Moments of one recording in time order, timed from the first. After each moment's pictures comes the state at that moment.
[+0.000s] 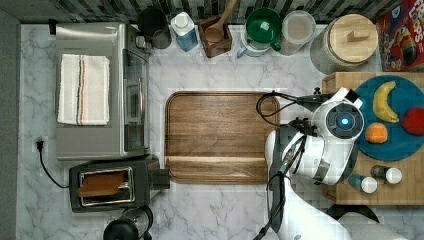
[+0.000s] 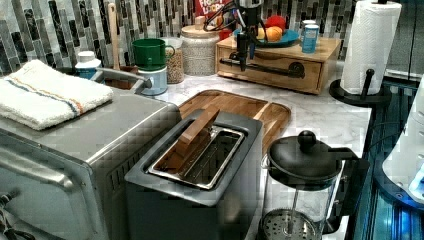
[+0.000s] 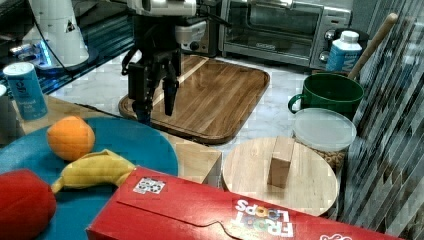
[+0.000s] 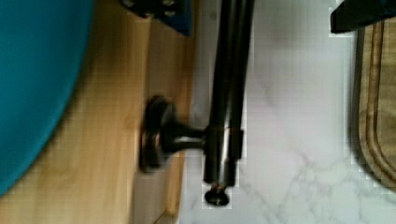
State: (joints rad) arm -0.31 0.27 -0.13 -2.17 -0.18 0.96 -1.16
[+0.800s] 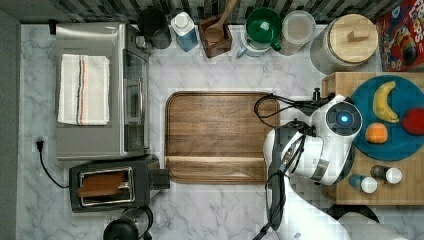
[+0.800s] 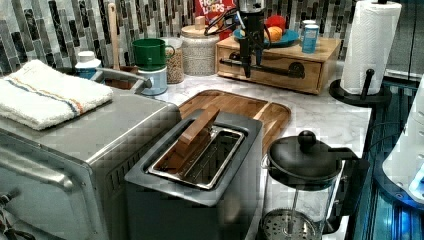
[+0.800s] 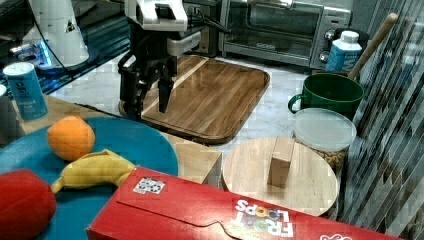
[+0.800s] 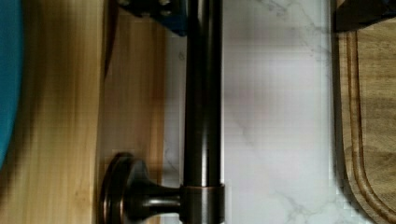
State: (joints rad) arm -0.30 0.28 -0.13 -2.17 -0.14 0.86 -1.12
